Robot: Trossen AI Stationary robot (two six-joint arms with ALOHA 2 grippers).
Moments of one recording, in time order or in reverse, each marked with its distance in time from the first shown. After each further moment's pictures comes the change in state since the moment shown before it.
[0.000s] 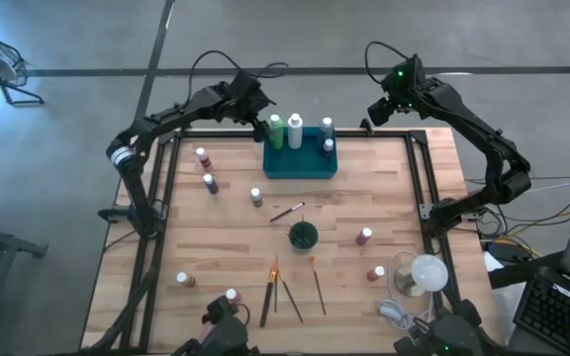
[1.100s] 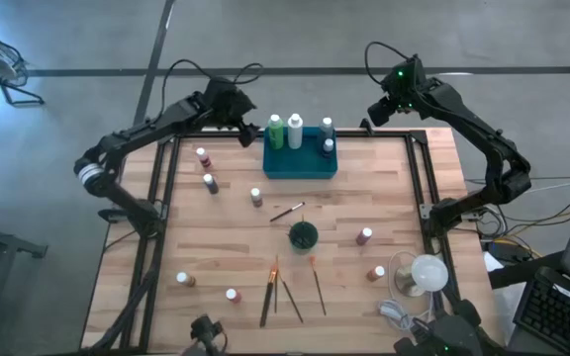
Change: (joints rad) left arm 0.002 -0.282 -0.294 0.222 0.071 0.004; right arm 0.000 0.000 0.000 -0.001 0.000 -0.008
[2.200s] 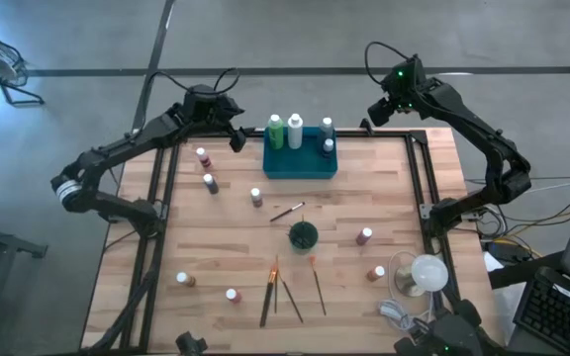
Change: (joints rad) left arm -0.002 -0.207 -0.203 0.170 0.063 -0.043; right arm 0.000 0.000 -0.001 -0.002 0.000 -0.001
